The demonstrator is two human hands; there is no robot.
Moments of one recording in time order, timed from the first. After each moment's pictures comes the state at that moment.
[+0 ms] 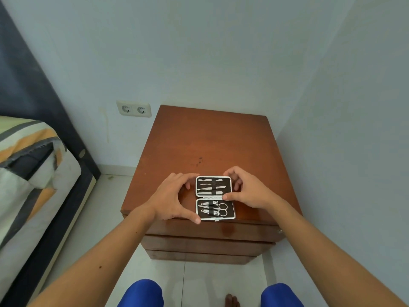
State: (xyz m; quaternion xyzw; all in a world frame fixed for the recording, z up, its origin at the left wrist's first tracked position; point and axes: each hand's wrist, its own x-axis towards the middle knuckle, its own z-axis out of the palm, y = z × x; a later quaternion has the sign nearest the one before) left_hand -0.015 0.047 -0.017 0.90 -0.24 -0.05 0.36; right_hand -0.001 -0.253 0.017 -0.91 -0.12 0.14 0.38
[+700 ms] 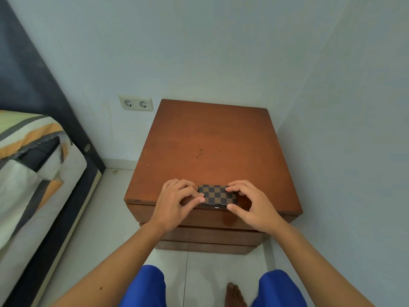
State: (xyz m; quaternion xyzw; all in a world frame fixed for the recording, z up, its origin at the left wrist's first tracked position) left_hand -0.069 0.021 -0.045 0.89 -0.22 0.16 0.37; right_hand -0.083 -0.264 -0.007 -0.89 -0.19 0.00 0.41
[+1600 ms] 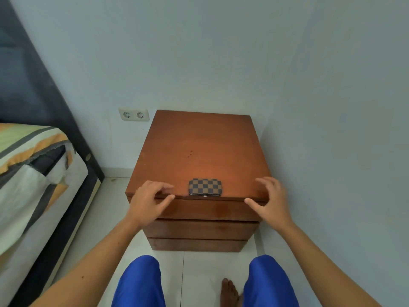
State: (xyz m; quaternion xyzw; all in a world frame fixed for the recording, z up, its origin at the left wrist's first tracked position) left_hand -0.111 0.071 -0.019 0.93 -0.13 0.11 0.32; right_hand -0.138 -0.335 -0.003 -0.93 0.01 -0.14 0.33
